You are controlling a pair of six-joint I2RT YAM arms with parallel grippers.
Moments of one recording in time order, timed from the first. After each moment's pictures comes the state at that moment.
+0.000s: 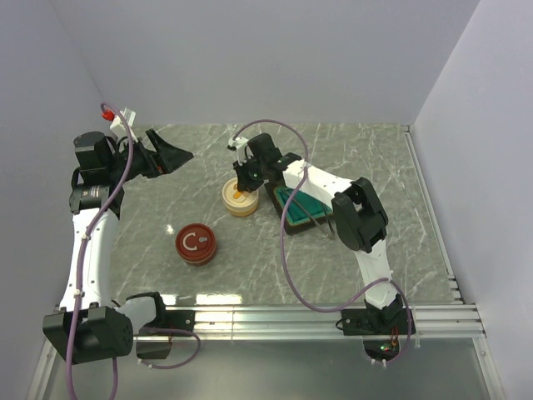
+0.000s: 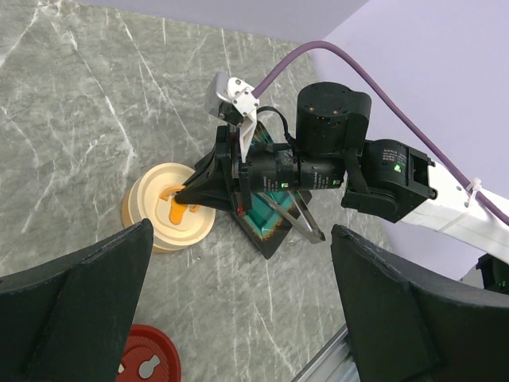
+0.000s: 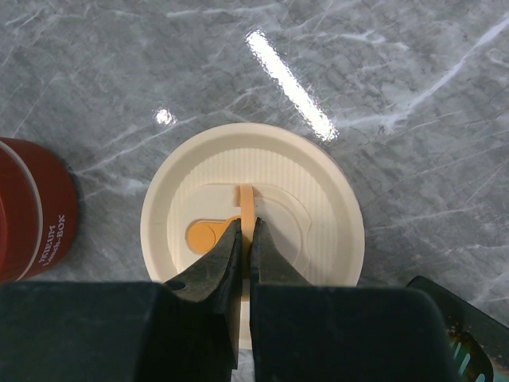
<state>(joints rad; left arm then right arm) 0.16 1.11 1.15 -0.34 0.82 -0.47 0.67 2.15 1.73 -0.34 -0.32 -0.02</state>
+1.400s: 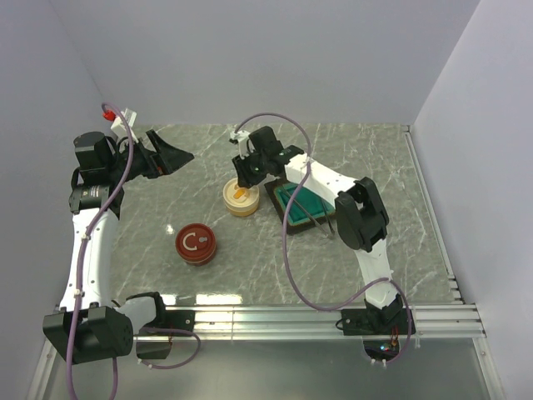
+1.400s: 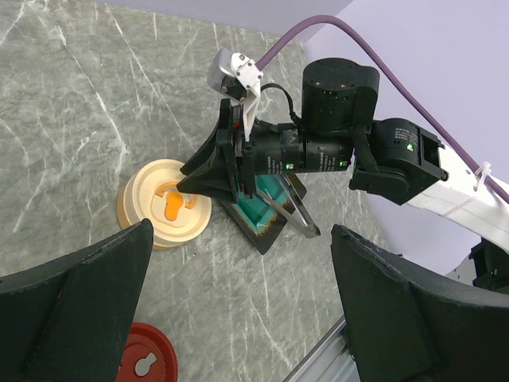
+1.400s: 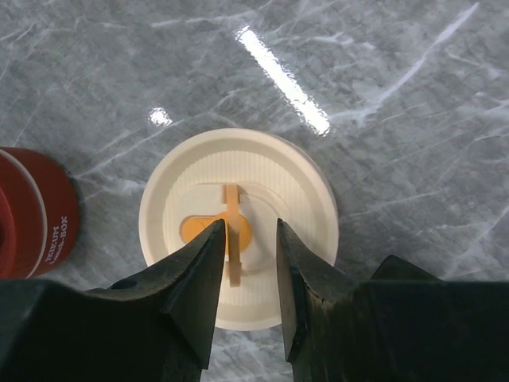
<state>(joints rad) 0.16 1.11 1.15 -0.34 0.84 -0.46 0.66 2.15 1.81 -0.44 -0.30 -0.01</state>
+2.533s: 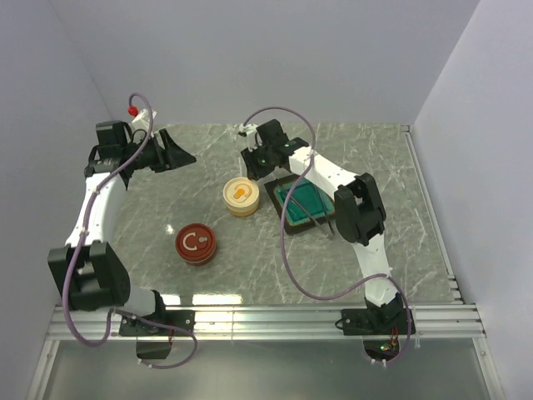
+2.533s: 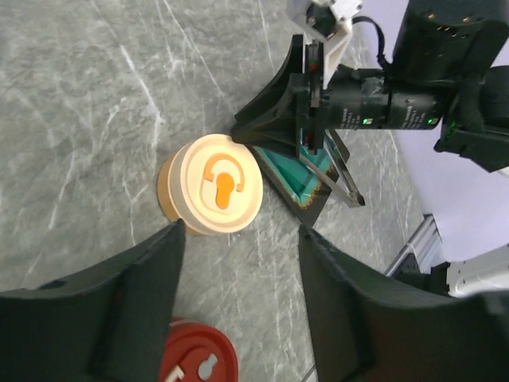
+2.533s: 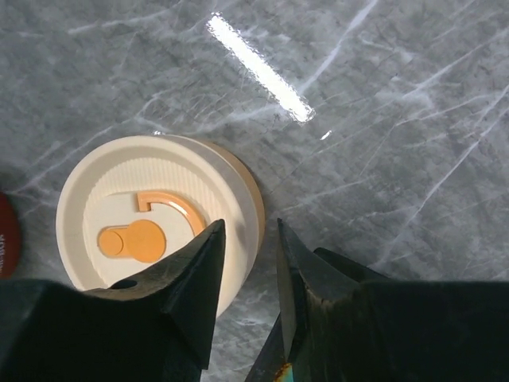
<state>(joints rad) 0.15 1.41 1.24 -0.42 0.88 -0.25 0.60 2.22 1.92 -0.52 -0.26 -0.05</state>
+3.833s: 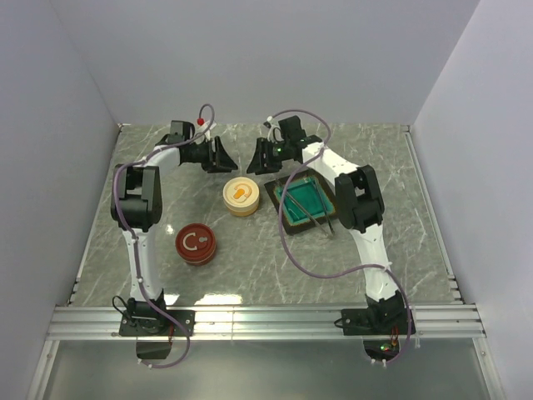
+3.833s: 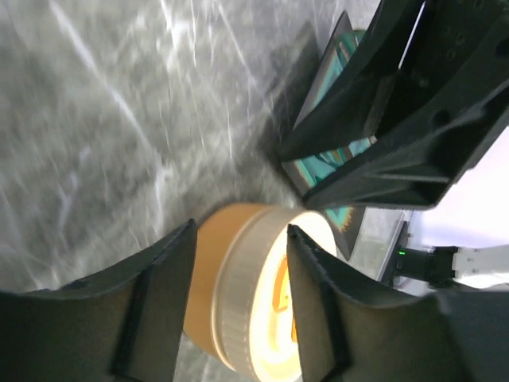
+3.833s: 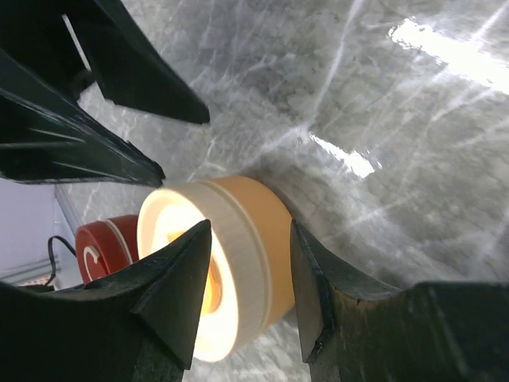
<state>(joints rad) -0.08 2.20 1.61 -0.28 0.96 -0.29 0.44 2.39 1.99 -0.39 -0.67 0.44</state>
